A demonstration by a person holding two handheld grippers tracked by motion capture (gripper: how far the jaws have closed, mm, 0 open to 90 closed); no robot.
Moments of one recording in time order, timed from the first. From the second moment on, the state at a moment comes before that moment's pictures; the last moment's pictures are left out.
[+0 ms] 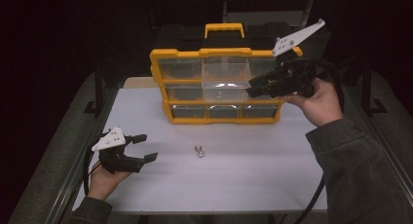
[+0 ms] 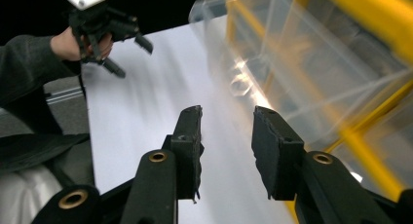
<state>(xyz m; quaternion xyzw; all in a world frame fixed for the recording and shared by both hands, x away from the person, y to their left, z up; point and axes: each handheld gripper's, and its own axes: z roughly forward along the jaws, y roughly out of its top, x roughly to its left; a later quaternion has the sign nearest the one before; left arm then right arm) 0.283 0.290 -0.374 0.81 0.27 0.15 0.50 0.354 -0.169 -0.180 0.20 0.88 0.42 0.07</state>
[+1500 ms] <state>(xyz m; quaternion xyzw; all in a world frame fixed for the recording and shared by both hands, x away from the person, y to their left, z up) 0.283 0.288 -0.375 0.82 0.26 0.14 0.49 0.319 -0.119 -0.352 0.21 0.90 0.40 0.02</state>
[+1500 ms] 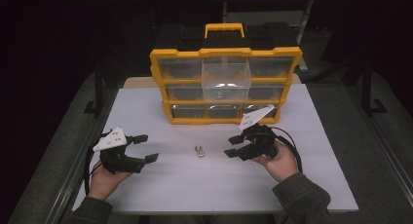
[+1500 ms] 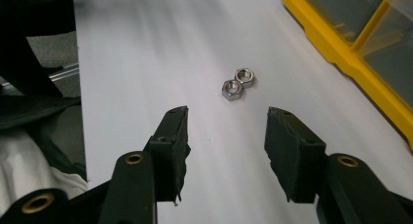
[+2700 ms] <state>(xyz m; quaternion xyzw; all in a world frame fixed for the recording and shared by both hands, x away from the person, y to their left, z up) 0.284 0.288 -0.376 0.82 0.26 0.14 0.49 0.362 -0.032 -0.436 0.18 0.92 0.35 -0.01</state>
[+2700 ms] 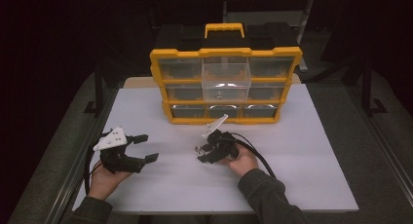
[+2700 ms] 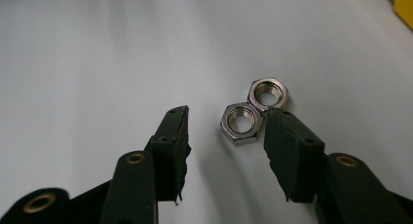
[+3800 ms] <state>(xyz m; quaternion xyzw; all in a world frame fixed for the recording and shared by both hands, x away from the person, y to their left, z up) 0.284 0.288 -0.375 0.82 0.26 0.14 0.49 0.355 -0.028 -0.429 0.16 0.92 0.35 -0.01</state>
